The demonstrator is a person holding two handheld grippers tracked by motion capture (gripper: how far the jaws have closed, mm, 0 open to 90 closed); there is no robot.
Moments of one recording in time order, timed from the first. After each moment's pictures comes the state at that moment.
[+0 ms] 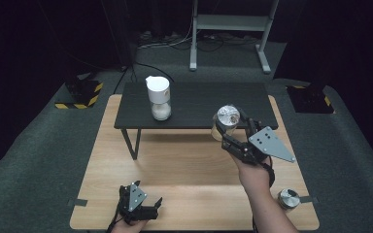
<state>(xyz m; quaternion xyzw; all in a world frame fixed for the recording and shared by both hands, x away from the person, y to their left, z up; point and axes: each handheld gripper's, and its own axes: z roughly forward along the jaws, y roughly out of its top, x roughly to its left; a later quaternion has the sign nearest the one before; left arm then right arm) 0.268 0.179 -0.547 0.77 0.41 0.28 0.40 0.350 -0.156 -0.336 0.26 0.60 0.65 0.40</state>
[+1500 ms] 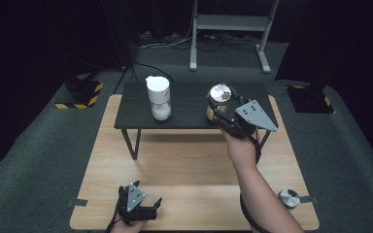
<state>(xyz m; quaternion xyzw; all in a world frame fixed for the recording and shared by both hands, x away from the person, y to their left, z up) 0.266 0.182 -0.546 0.77 0.41 0.28 0.41 0.413 -0.133 -0.326 0.29 0.59 0.64 0.41</state>
